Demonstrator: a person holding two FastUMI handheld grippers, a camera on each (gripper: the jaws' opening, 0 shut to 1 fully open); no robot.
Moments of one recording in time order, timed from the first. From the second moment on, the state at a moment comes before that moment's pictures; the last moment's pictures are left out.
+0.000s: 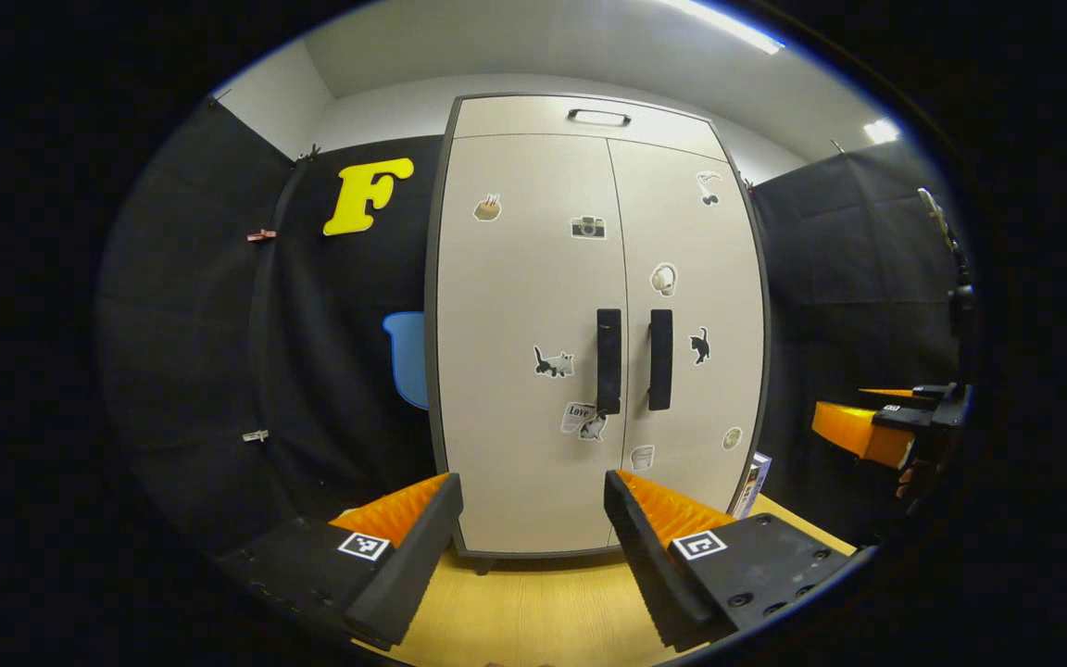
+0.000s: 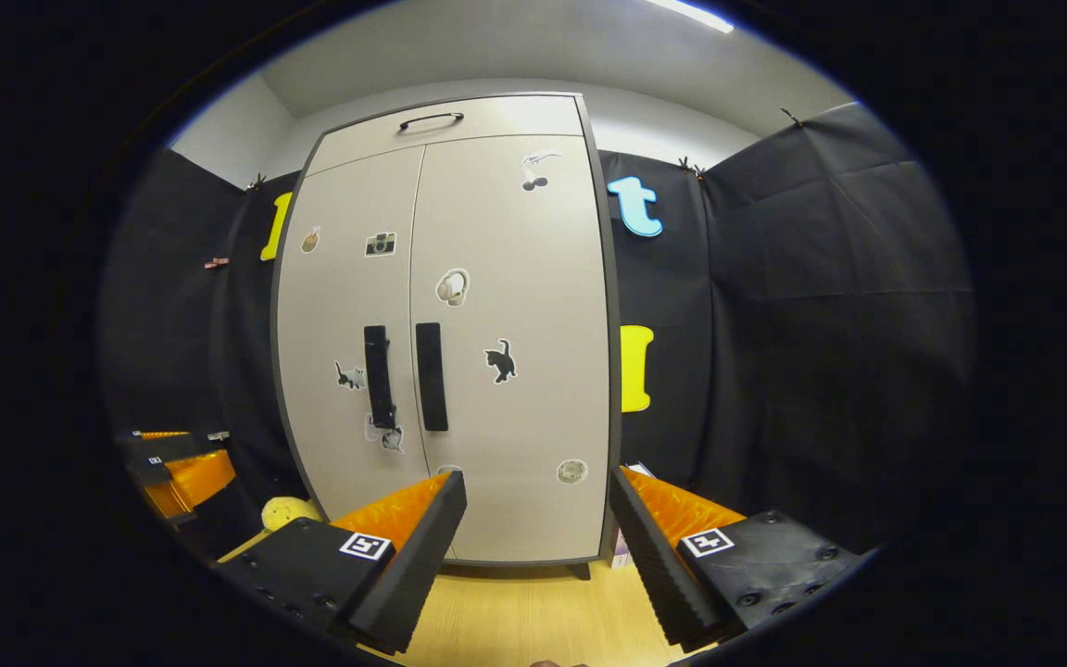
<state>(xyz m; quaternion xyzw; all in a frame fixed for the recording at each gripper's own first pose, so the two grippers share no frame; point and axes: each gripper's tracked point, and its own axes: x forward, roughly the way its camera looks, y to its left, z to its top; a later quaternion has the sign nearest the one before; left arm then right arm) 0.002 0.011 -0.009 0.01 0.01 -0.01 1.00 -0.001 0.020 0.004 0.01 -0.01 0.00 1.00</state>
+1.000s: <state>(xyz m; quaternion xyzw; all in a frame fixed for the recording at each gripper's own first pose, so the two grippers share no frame) 0.014 0.031 -0.011 0.01 0.01 -0.02 1.00 0.036 0.056 0.025 0.01 -0.01 0.02 1.00</state>
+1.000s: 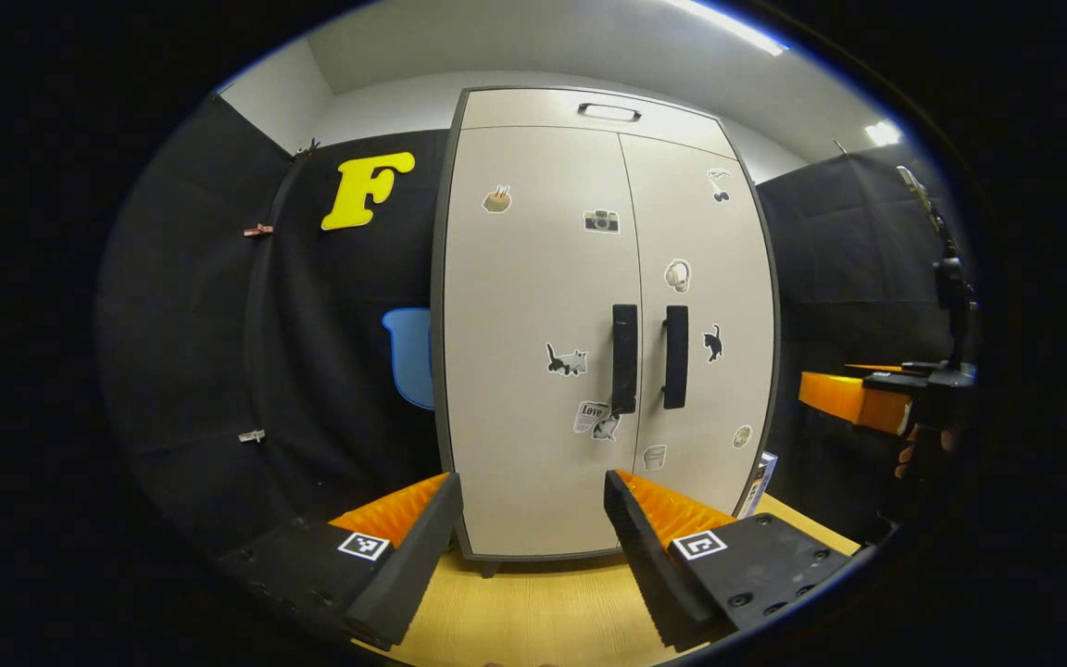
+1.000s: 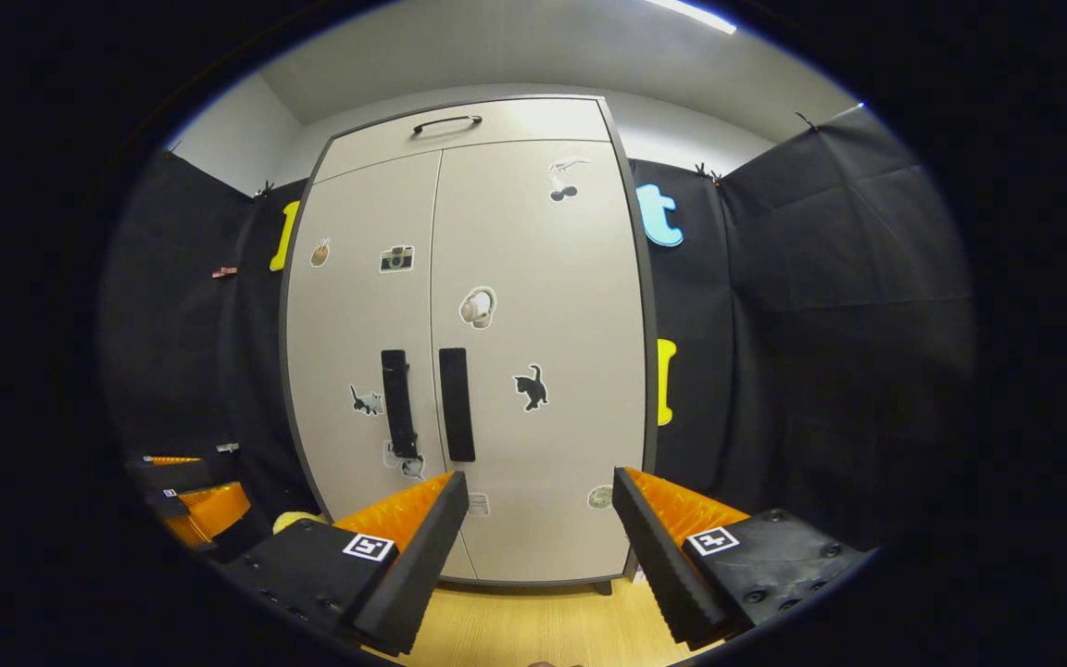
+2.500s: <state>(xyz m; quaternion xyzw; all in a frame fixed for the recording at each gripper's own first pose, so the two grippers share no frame) -0.029 0.134 -0.072 -0.04 0.08 0.11 0.99 0.218 0.143 0.026 0.02 0.04 0.03 1.00</state>
